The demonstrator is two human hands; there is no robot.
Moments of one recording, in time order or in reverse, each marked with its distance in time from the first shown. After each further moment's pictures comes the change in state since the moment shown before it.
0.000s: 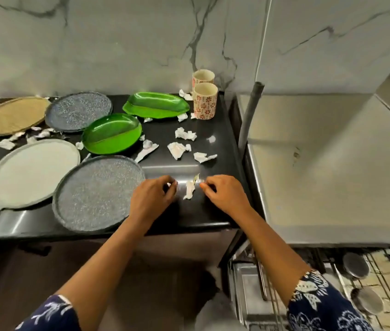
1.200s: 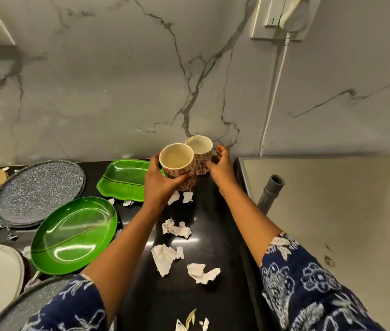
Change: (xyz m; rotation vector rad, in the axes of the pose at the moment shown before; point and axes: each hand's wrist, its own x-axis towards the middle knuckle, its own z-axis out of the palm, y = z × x) left_hand 0.303 0.009 0.054 -0.735 0.156 -0.220; right_hand 0.326 0.096 -0.006 0.807 0.207 0.527
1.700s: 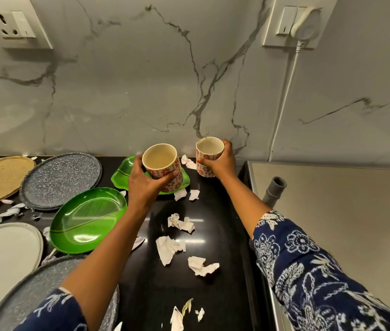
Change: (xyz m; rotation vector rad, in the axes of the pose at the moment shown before) left_hand -0.023 0.001 -0.047 0.032 0.148 0.020; right_hand 0.021 0.001 0.007 -0.151 0.006 -0.211
